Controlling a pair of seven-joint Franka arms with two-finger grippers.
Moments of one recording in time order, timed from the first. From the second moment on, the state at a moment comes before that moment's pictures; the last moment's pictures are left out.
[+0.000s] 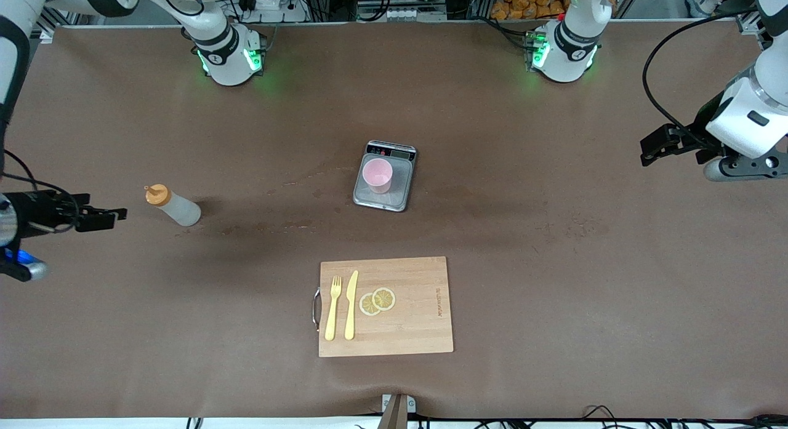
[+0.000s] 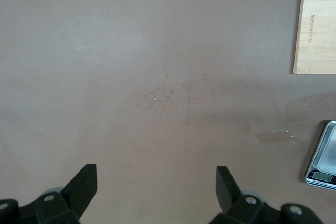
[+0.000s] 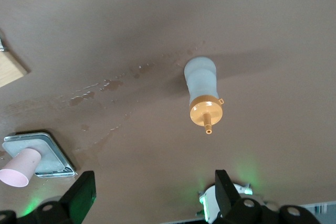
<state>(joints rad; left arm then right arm) 0.05 0.05 -0.19 -1.55 0.02 1.57 -0.16 -0.09 0.60 -0.10 -0.98 0.23 1.15 0.20</state>
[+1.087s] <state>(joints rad) 0.05 0.05 -0.19 -1.55 0.02 1.57 -0.16 0.08 0.08 -0.09 -1.58 0.02 1.74 0.17</state>
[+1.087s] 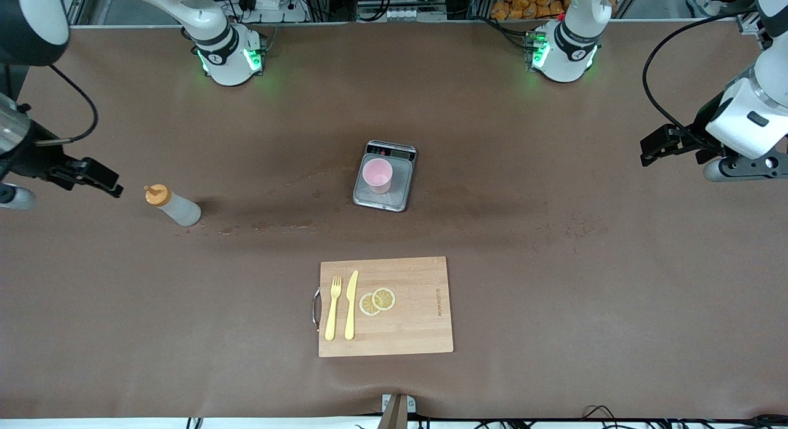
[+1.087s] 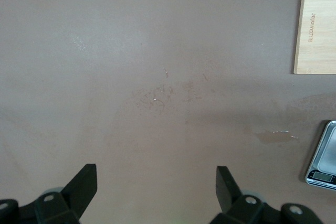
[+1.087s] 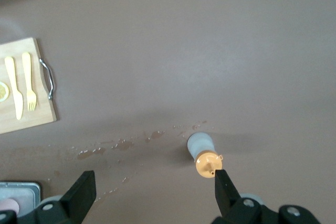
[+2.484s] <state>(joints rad) 0.05 0.05 -0.19 -1.50 0.02 1.56 -0.16 0.08 0.13 -0.09 -1.46 -0.07 1.75 0.17</state>
